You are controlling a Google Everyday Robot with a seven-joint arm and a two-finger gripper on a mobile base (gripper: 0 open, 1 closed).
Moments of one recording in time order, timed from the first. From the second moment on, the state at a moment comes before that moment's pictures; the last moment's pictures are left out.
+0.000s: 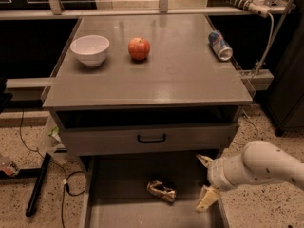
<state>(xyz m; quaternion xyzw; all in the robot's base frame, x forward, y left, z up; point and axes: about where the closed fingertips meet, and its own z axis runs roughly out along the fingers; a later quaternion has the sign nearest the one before) 0.448 -0.166 0.545 -0.61 0.73 0.16 0.26</state>
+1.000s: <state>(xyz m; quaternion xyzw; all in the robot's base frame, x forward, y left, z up) 0.450 -0.141 0.486 -0.58 0.72 0.18 0.32</state>
